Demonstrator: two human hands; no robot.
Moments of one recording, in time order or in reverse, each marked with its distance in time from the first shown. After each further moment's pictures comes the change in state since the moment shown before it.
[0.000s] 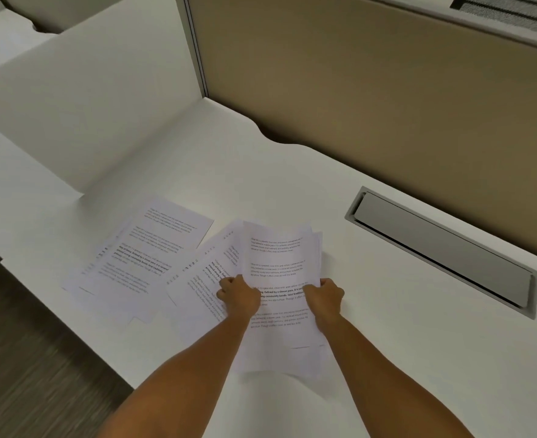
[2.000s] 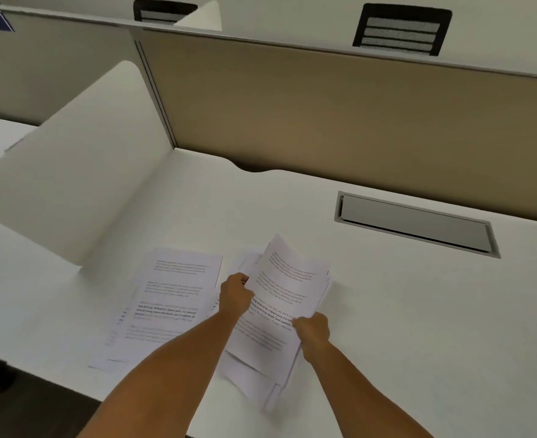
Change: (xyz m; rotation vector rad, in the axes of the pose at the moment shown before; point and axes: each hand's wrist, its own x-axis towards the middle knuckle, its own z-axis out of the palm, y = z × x) left_hand 0.052 -0.019 -0.112 -0.026 -0.191 0.463; right_hand -0.096 0.010 0.097 0.365 0.090 0.213
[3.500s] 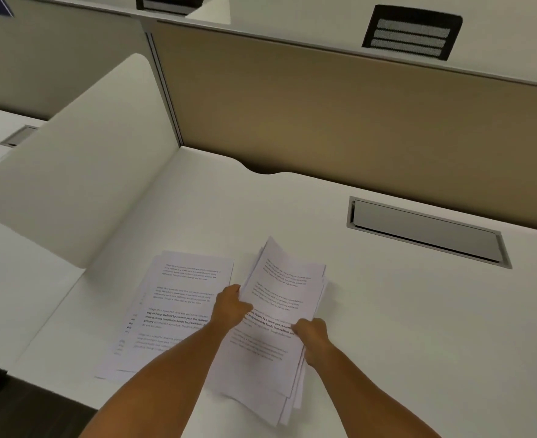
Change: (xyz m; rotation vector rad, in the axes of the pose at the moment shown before) left_hand 0.029 -0.051 -0.036 -0.053 -0.158 0.002; right_hand -0.001 -0.017 0.047 0.037 -0.062 0.117
